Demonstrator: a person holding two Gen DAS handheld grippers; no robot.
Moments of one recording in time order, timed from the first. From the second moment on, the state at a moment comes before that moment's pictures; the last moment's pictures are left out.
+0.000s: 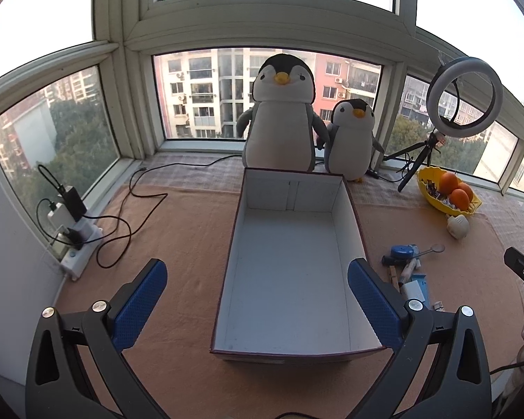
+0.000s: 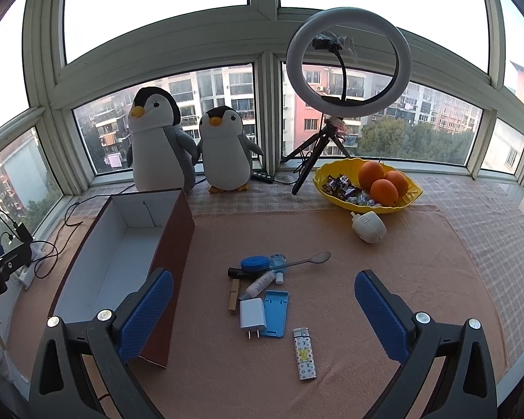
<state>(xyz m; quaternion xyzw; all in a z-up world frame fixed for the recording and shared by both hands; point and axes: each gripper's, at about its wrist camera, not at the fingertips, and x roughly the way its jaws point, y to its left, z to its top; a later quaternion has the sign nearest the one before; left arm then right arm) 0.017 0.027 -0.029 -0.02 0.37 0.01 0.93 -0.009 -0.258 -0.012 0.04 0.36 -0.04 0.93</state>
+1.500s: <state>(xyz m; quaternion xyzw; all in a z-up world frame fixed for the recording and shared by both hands) 0.068 0.057 -0.142 -0.02 0.51 -0.01 0.86 0.001 -0.316 -0.138 0.07 0.50 -0.08 0.86</state>
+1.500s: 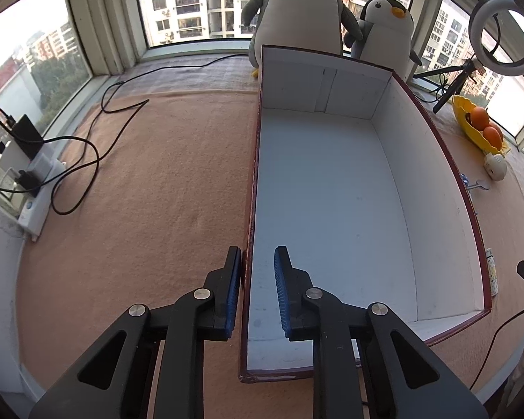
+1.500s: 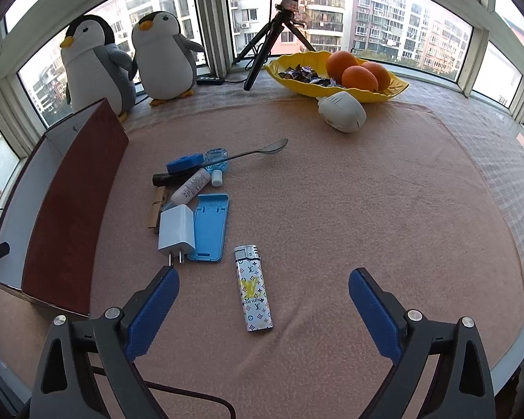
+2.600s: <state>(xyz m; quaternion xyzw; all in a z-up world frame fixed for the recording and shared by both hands) 0.070 0.062 -0.154 -0.04 0.52 0.00 0.86 0.034 -0.307 -0.190 0.03 0.57 -0.06 0.82</state>
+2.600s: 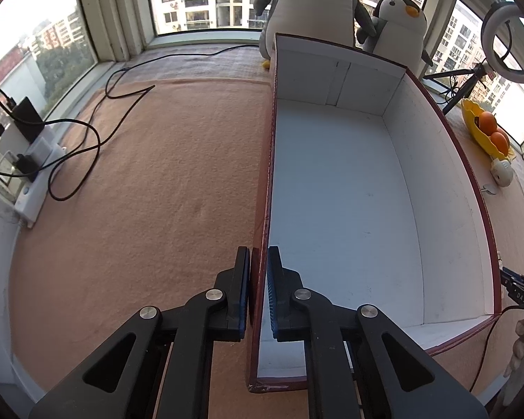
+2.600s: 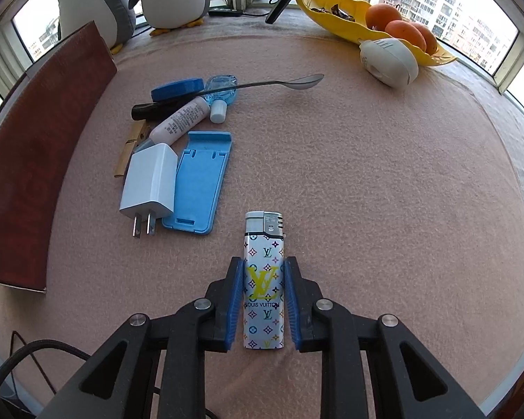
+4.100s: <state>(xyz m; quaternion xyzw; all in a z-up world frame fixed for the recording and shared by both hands) 0.074 0.062 -0.158 -0.03 0.51 0.00 0.86 0.087 -0.069 -0.109 -0.05 0.50 0.19 0.84</state>
